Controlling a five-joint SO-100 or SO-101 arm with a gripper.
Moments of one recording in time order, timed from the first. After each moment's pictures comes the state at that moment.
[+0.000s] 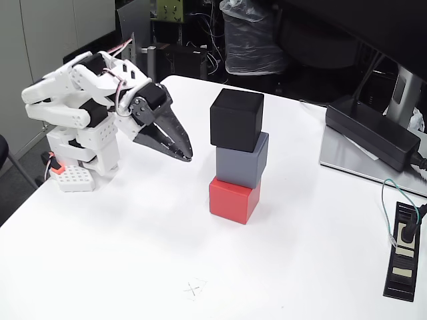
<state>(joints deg) 1.2 190.8 171.9 48.5 -6.9</state>
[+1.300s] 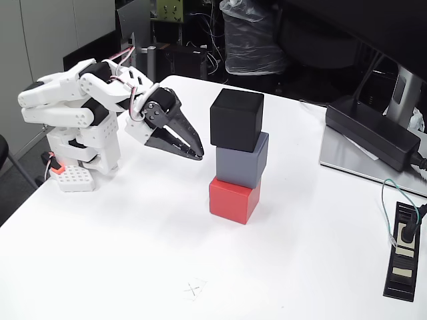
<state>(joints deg) -5.6 191.0 176.7 42.8 -6.9</state>
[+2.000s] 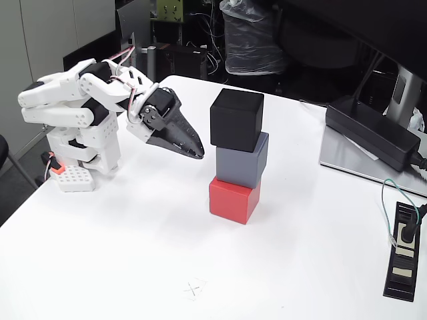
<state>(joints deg) -5.6 191.0 176.7 42.6 3.6</state>
